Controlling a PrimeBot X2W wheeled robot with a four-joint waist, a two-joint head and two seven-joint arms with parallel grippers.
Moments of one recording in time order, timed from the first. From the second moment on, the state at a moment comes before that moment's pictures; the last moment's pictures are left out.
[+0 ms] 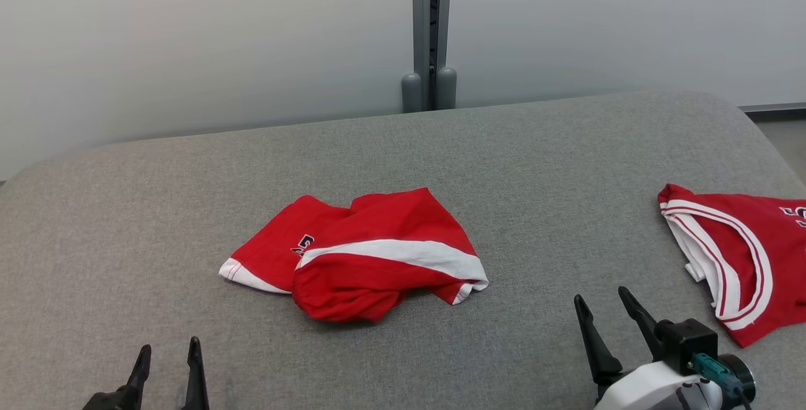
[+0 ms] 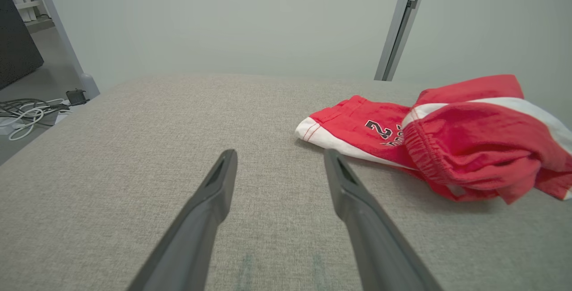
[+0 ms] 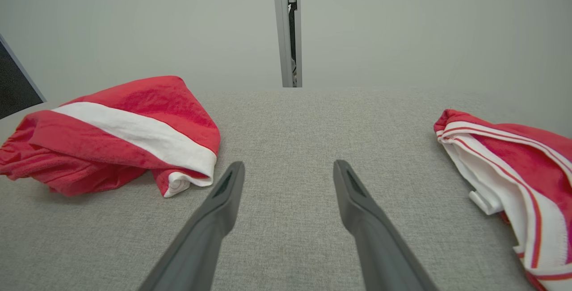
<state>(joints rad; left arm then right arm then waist) 0.08 0.05 0.11 0.36 -0.17 -0.02 -0.26 -0.11 -0.05 0.13 0.48 0.14 0.13 -0.26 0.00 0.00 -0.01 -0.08</state>
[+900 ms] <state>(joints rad) -0.16 0.05 -0.11 0.43 -0.38 -0.10 -0.26 -0.17 -0.05 0.16 0.47 0.16 0.13 -0.26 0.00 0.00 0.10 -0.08</state>
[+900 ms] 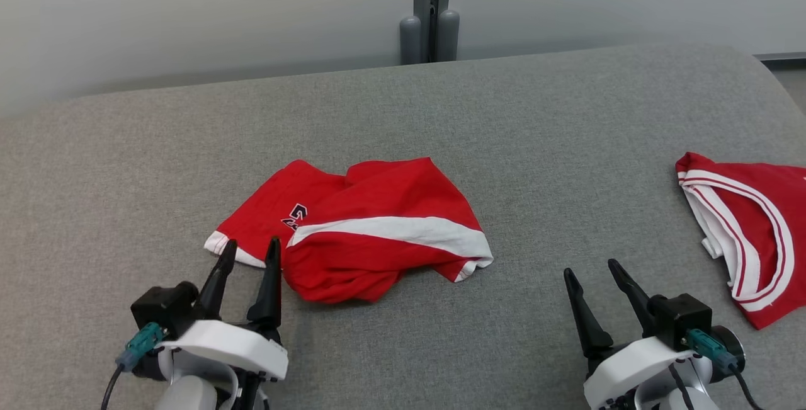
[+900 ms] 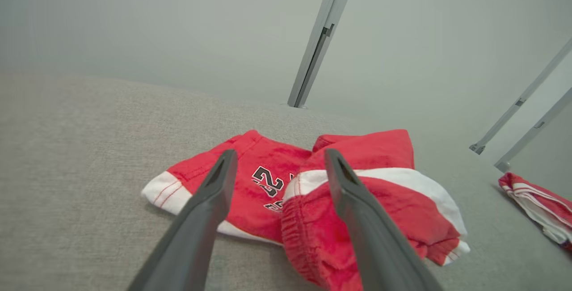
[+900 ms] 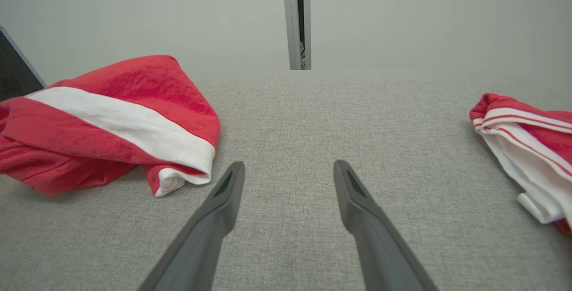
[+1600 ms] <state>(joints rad) -0.37 0.05 -0.28 0.76 -0.63 -0.13 -0.26 -0.21 -0.05 0.16 0.48 0.16 0.13 -0.26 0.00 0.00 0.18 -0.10</state>
